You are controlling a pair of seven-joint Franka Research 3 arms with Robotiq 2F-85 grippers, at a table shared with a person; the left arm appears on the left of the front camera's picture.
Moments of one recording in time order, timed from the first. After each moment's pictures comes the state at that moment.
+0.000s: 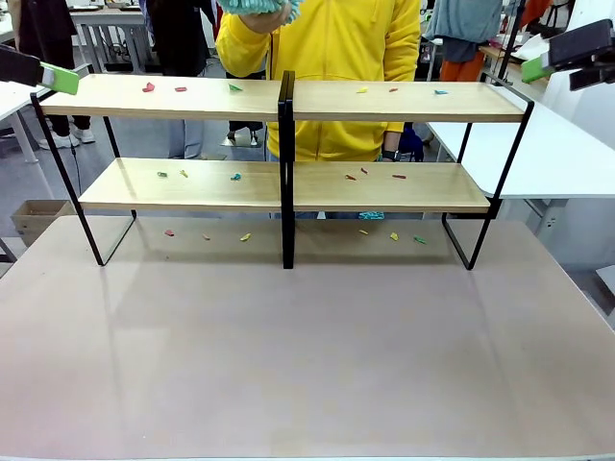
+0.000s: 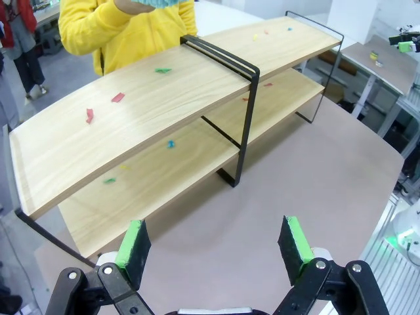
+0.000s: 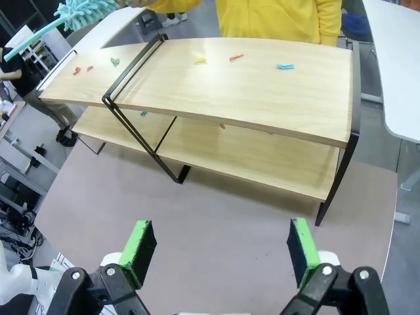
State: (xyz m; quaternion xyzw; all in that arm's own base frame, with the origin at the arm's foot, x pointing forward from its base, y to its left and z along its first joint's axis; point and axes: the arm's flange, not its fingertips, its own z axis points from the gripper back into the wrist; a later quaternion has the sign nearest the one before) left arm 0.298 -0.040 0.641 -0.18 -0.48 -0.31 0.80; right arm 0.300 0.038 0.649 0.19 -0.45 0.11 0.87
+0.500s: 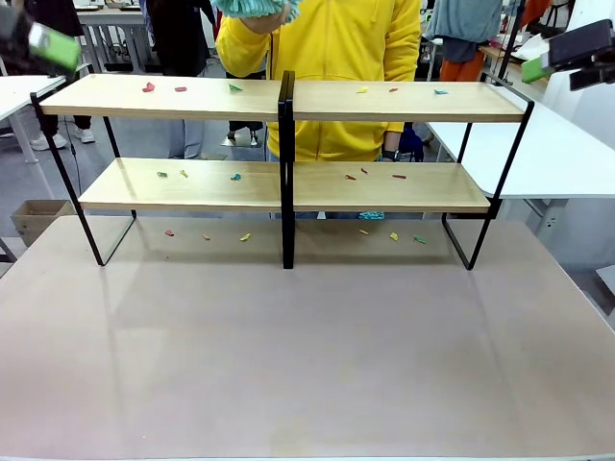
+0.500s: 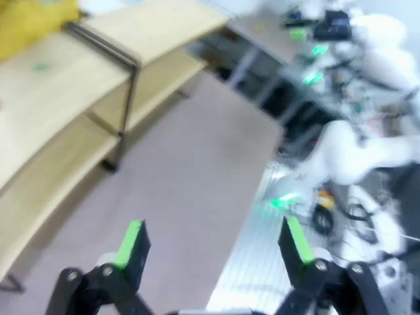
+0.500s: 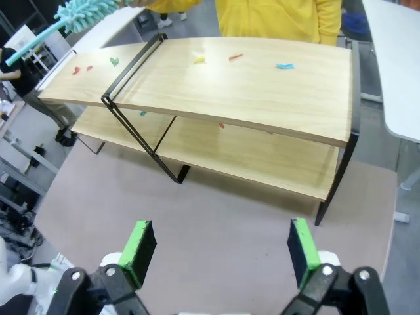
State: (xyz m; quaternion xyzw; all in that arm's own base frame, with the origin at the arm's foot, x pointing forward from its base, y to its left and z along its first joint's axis) left arm 0.349 -0.045 0.691 -0.41 -0.31 -0.39 0.77; right arm 0.300 0.038 0.648 0.19 -0.45 0.11 0.87
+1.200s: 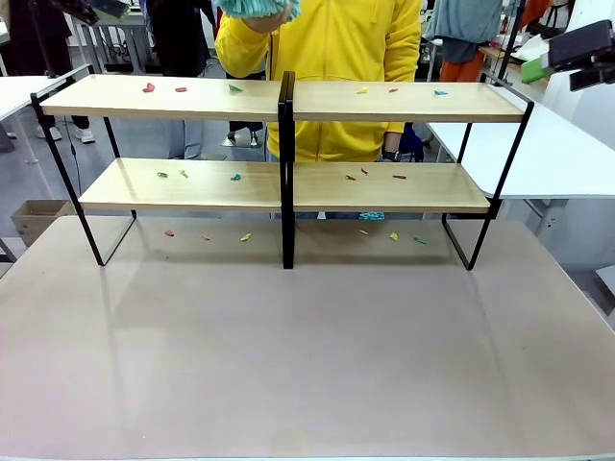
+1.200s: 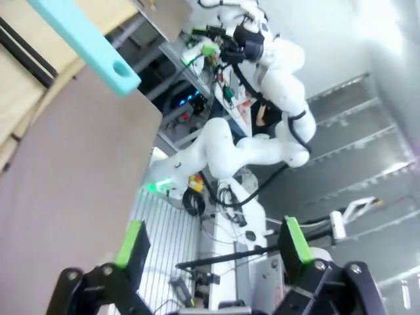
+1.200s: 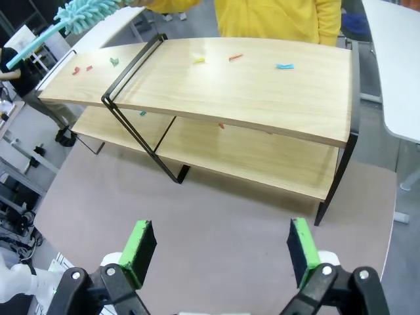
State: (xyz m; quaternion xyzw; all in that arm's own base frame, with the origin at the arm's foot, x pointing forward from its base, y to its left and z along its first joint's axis) left arm 0.472 -0.067 0.713 -0.59 -0.09 -0.35 0.72; right arm 0.299 0.038 0.649 0.19 -0.45 0.11 0.87
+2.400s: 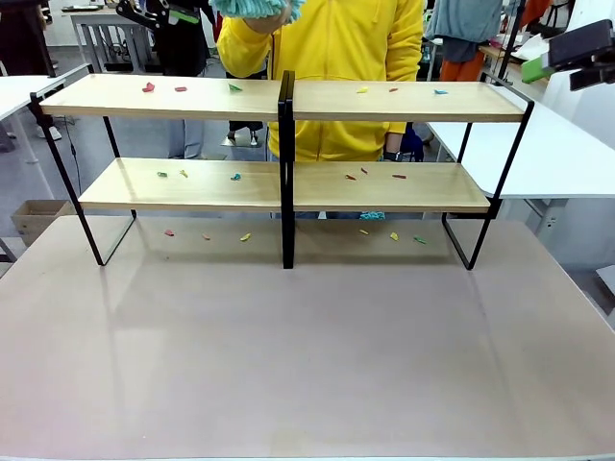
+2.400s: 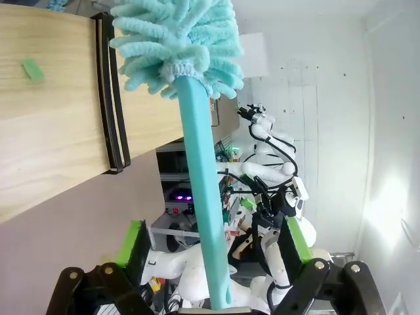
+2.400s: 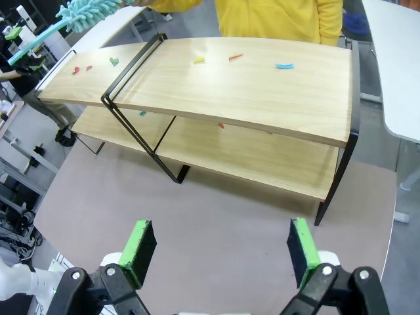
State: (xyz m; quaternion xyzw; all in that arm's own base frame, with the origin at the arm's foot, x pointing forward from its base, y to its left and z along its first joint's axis) left arm 0.536 -0.133 0.699 -0.58 -0.11 -0.01 0.80; right arm 0.300 0.038 0.649 0.19 -0.45 0.11 0.87
